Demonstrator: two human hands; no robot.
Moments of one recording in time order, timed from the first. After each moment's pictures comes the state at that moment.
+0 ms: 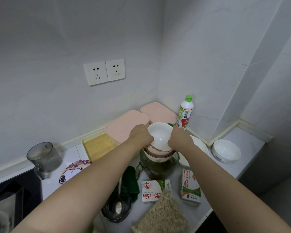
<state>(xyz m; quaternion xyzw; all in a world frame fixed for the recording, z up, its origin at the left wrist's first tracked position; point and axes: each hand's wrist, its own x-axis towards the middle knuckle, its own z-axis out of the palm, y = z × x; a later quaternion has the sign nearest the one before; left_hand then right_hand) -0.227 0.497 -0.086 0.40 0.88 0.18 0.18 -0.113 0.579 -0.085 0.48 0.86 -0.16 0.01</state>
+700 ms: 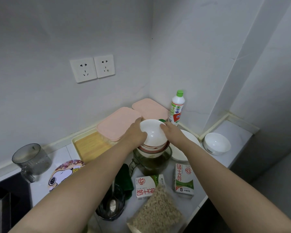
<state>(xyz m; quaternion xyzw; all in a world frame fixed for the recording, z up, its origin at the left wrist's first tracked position) -0.220 0.488 -0.091 0.38 0.83 0.32 0.24 -0.106 0.586 -0.093 0.43 0.78 -0.45 -0.11</state>
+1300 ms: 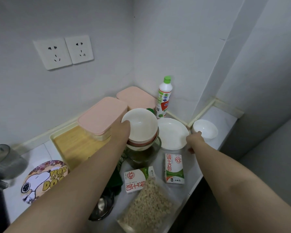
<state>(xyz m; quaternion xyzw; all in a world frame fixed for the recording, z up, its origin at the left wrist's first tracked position) -0.205 0.505 -0.116 0.16 0.77 0.55 0.27 -0.012 0.655 -0.178 0.72 0.54 -0.41 -0.10</state>
